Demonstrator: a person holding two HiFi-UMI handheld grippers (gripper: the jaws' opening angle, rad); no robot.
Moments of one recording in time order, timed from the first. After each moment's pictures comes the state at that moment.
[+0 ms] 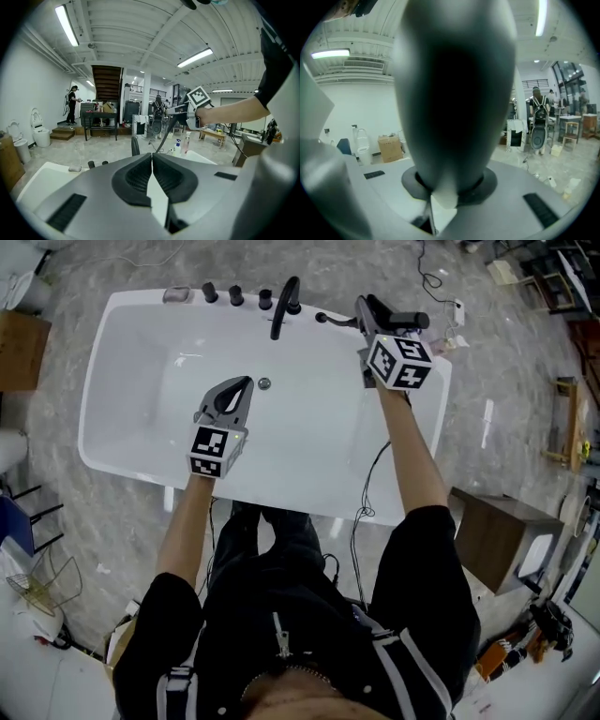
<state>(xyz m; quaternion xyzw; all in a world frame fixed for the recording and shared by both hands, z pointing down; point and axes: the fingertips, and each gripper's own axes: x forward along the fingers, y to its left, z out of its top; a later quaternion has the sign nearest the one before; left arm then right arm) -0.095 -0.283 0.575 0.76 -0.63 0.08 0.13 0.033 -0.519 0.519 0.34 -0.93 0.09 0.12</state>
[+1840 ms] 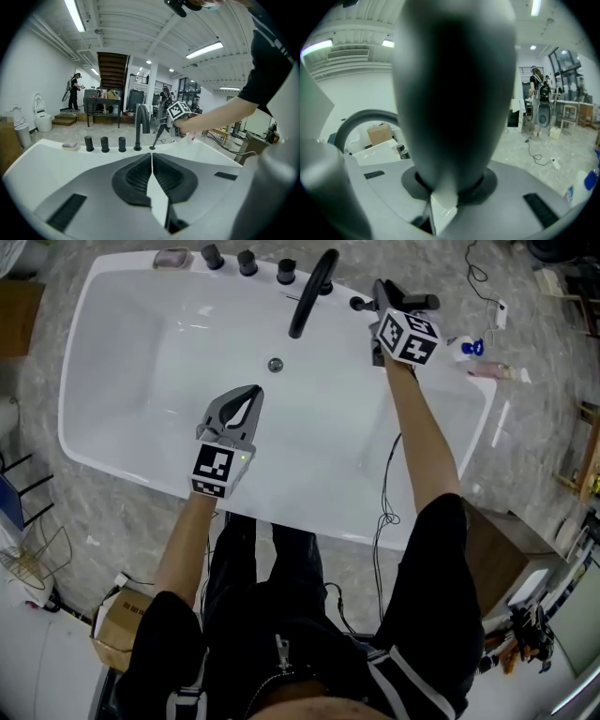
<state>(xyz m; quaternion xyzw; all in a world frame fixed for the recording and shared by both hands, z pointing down) -0.102 -0.305 0.701 0.74 -0.63 0.10 0.20 -0.012 -0.629 0.745 0.36 -0.90 0.15 0.19</state>
